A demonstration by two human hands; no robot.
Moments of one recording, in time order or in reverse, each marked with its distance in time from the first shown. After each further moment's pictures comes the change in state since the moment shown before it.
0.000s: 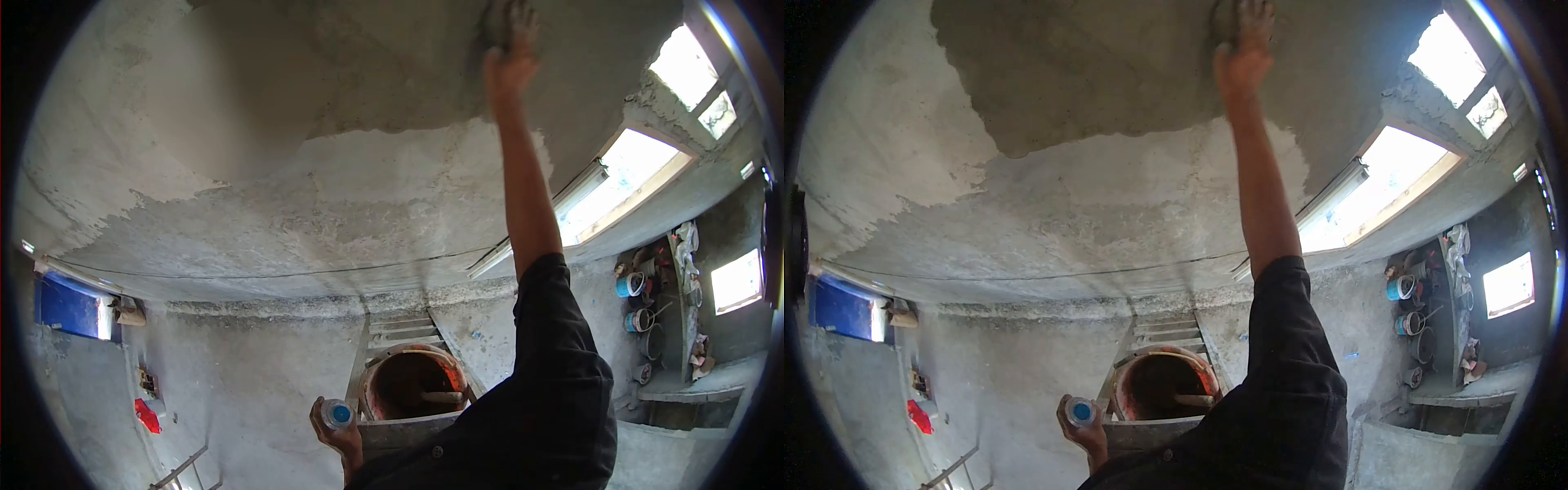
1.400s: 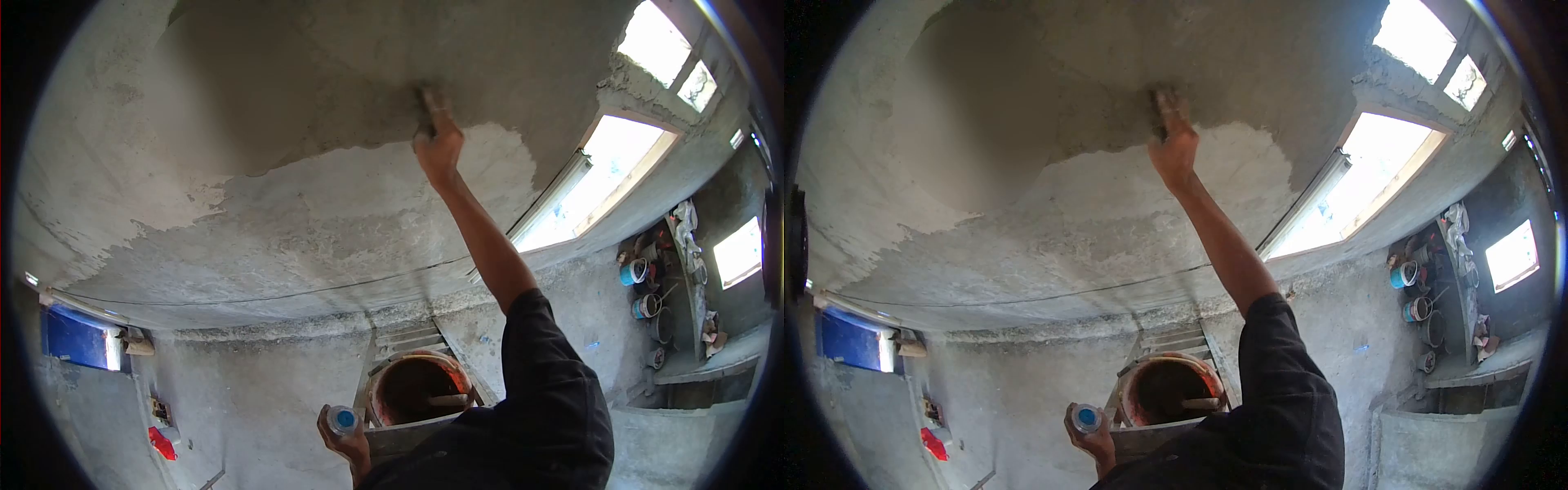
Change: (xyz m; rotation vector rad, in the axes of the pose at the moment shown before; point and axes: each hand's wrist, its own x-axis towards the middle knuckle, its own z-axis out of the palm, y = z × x) left_hand 0.002 -0.004 0.004 -0.054 -0.021 -0.016; right_hand -0.082 -0.111 -0.052 0.207 -0.294 0.260
